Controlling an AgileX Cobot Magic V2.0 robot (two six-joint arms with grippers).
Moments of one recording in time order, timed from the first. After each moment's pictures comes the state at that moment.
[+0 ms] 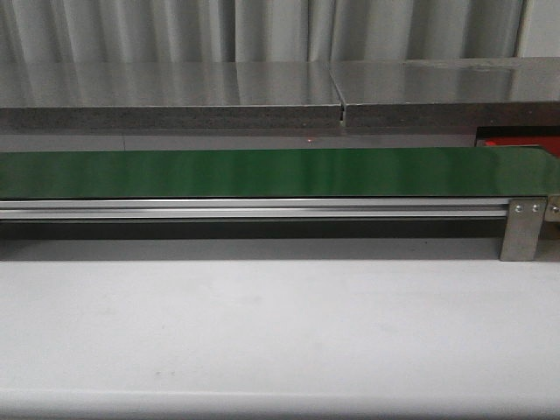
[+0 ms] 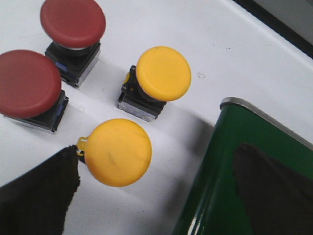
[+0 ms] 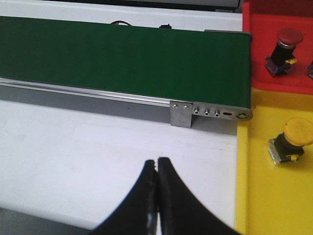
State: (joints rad) left arm 0.44 2.02 -1.50 -0.57 0.55 0.41; right arm -0.22 0.64 -0.64 0.55 0.75 -0.52
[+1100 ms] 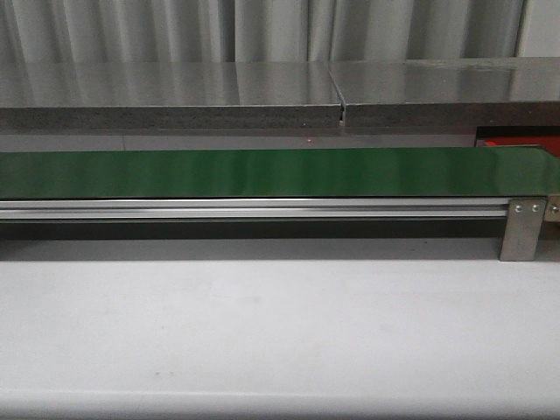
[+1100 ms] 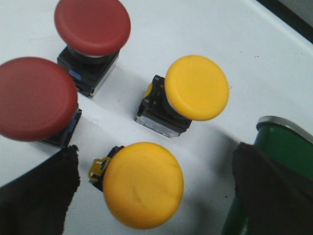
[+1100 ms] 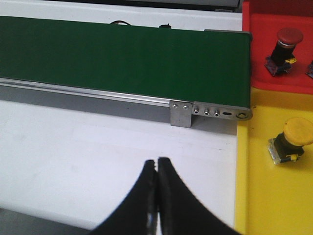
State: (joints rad) left arm 0.44 2.11 -1.54 -0.58 0.49 0.41; right arm -0.22 0.64 -0.64 0.55 0.75 -0.52
